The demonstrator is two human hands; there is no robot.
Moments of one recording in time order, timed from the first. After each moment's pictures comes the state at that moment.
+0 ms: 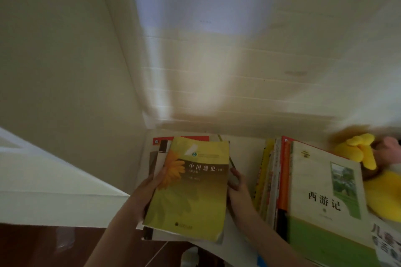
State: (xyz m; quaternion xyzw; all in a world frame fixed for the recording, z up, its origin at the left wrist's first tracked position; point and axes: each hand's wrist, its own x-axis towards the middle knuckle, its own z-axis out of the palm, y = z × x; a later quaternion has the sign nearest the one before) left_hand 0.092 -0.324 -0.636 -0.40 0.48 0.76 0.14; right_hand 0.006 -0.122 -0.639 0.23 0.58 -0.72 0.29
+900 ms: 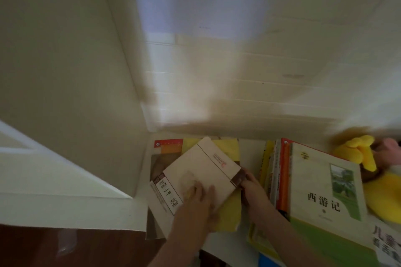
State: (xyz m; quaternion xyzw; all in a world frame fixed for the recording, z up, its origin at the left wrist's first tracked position) left_hand 0.088 -0.220 -0.611 -0.11 0.94 0.22 0.22; right_hand -0.015 -0.093 -0.631 0.20 0.63 -0.67 0.32
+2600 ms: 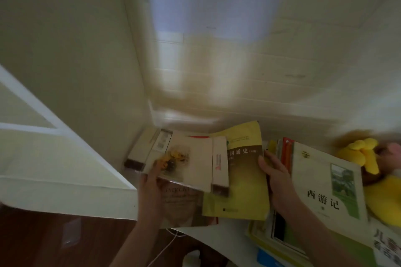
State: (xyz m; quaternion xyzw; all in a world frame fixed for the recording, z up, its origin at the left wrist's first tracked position) left_hand 0.107 -0.278 -0.596 -0.41 0.49 0.75 -0.19; right_hand -0.031 -0.068 -0.578 0.16 0.63 -0.73 0.24
